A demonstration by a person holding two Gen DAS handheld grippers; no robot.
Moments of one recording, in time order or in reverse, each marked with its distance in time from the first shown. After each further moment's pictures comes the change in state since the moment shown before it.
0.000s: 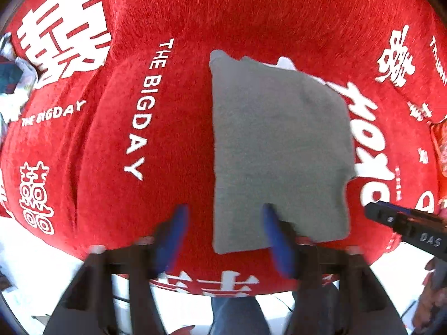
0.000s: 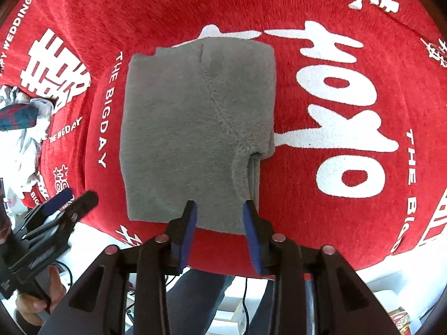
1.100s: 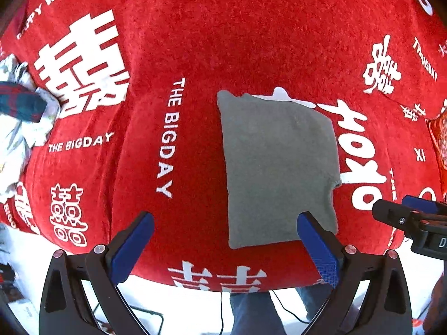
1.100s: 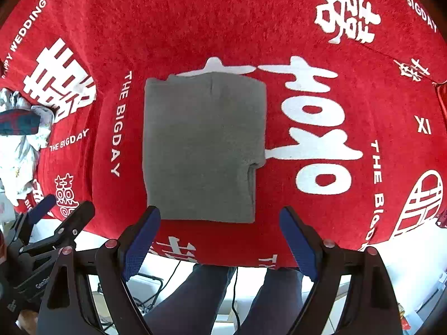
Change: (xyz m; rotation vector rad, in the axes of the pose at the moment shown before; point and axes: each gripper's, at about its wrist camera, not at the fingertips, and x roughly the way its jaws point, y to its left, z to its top) left arm -0.082 -0.007 0.004 0.049 -0.093 0.082; right arm -0.079 0.040 -0.006 0.008 -0.078 -0.098
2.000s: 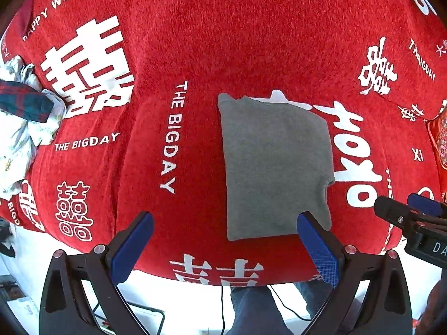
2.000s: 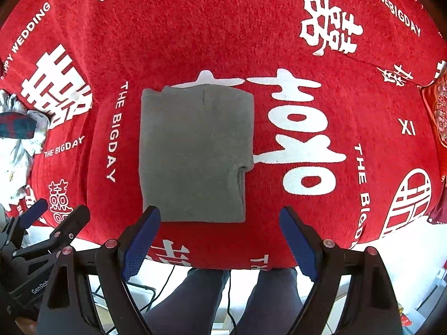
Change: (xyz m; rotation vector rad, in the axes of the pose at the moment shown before) left arm -0.024 -0.006 -0.007 0.002 -0.012 0.019; right arm -0.021 0.006 -0.013 0.002 -0.064 -0.062
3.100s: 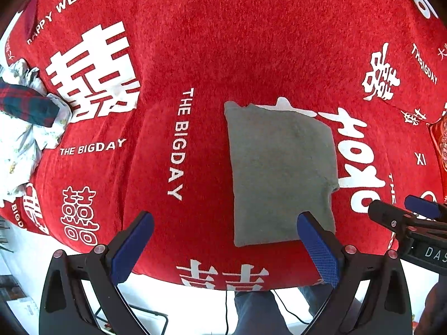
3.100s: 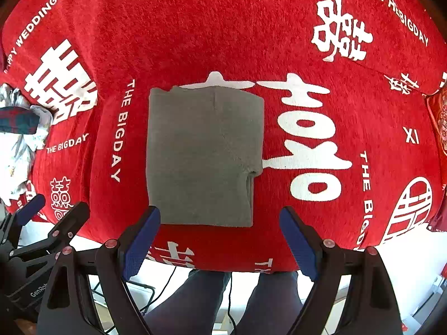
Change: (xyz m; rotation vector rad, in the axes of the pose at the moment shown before) left arm -0.005 0.003 0.006 -0.007 -0.027 0.023; right arm 0.002 0.015 0.007 -0.035 0.001 0.006
